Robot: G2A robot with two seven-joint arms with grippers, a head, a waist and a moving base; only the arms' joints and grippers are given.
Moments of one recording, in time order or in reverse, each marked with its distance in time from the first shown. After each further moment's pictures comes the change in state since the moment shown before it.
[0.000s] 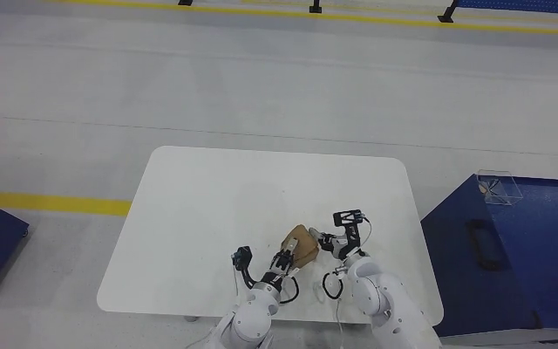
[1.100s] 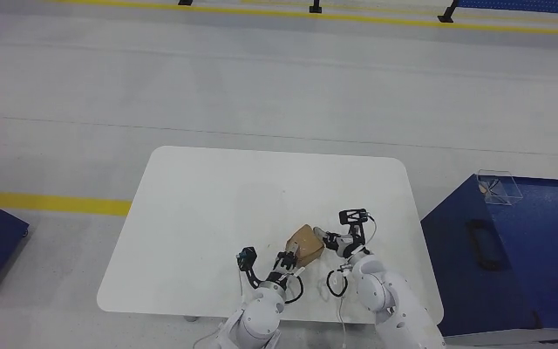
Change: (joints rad) left arm -0.040 -0.026 0.036 0.064 0.011 0.046 0.051; right arm 0.024 0.002 0.033 0.053 0.045 -0.027 0.010
